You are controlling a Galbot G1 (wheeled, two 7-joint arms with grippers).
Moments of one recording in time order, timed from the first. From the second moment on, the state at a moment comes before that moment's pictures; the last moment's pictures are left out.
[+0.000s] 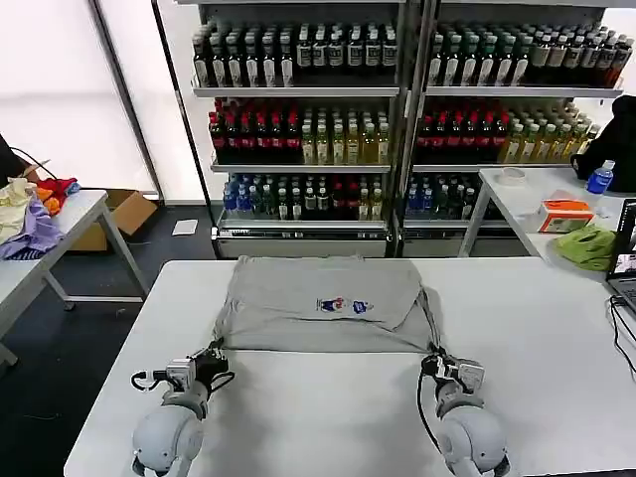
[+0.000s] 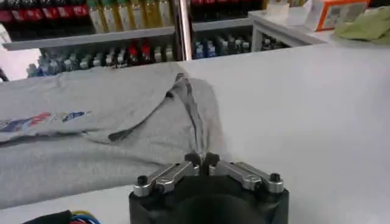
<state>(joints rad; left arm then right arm) 1.25 -1.31 -0.47 -1.88 -0.26 0.54 -0.15 -1.27 1.28 0.39 1.97 0.52 -0.58 0.46</state>
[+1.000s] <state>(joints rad) 1.72 -1.31 -0.50 -2.29 -0.13 0.49 -0.17 -1.69 1.23 0.38 2.29 0.40 -0.56 0.58</state>
